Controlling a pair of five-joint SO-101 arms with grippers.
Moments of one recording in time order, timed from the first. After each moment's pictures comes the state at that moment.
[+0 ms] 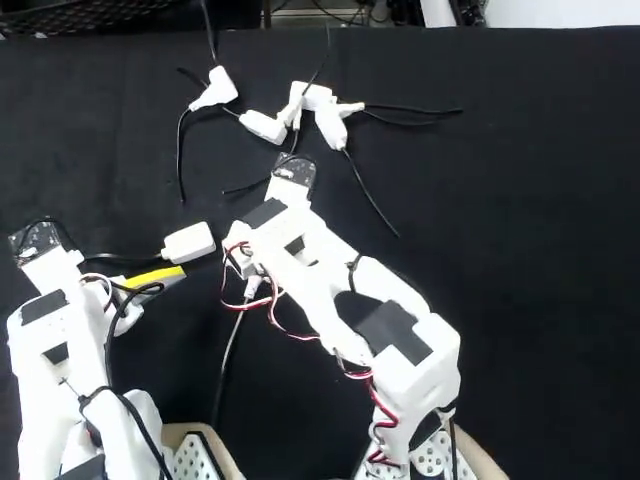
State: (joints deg) left arm -33.2 -38.9 67.6 54.5 3.8; right arm -38.5 19.1 13.6 58.9 -56.2
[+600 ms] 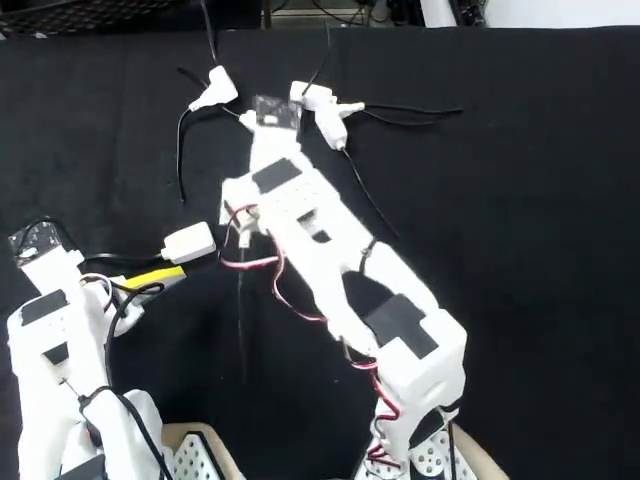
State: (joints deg) left arm -33.2 -38.9 67.6 54.5 3.8; right arm -34.3 19.2 -4.2 64.3 -34.8
